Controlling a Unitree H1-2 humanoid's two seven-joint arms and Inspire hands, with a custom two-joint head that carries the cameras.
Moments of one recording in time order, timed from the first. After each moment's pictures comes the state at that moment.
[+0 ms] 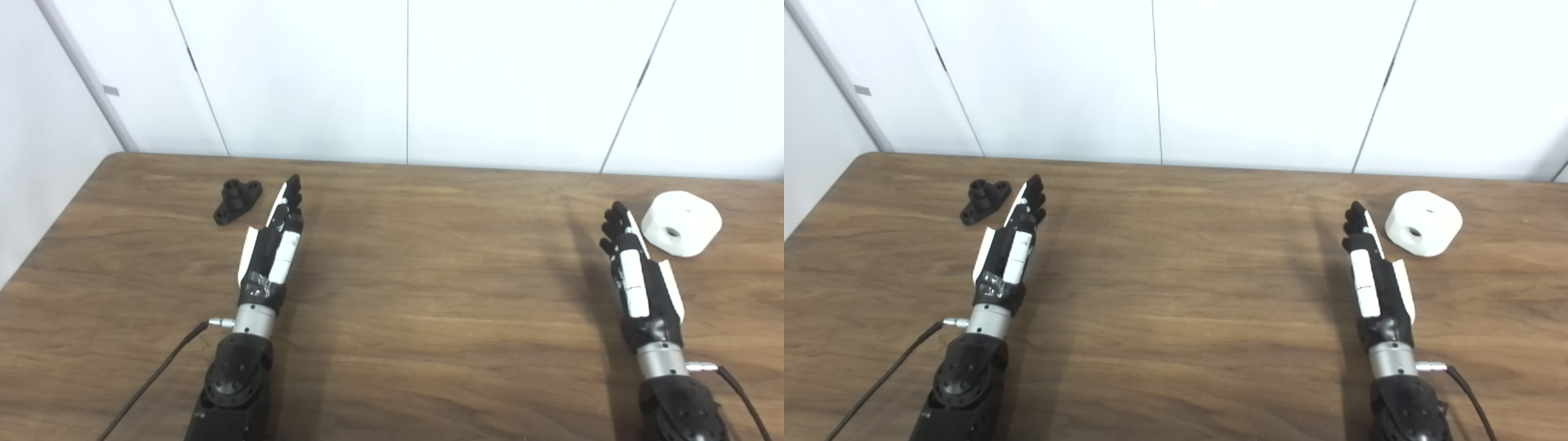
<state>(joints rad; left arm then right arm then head) -0.16 0.11 0.09 0.17 -0.04 -0.25 -0.02 -0.12 -0.13 -0.05 0.09 -0.01 -0.13 0.01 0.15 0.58</state>
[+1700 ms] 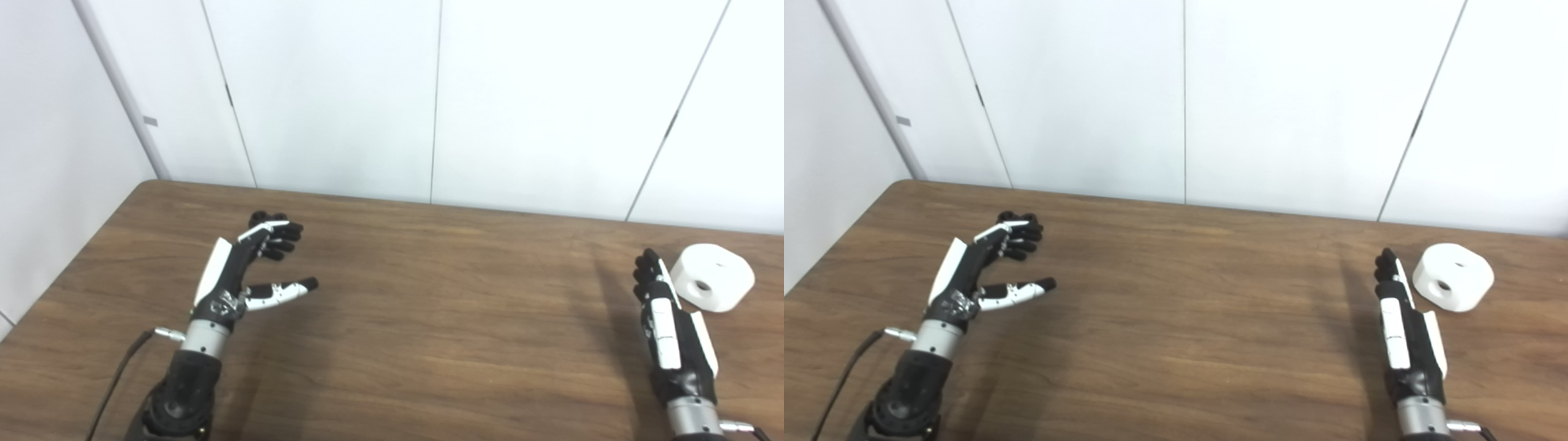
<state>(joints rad) -0.11 0.34 0.17 -0.06 0.23 -0.12 0.00 -0.13 -0.12 -0.06 0.11 -0.01 -0.14 0.00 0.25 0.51</state>
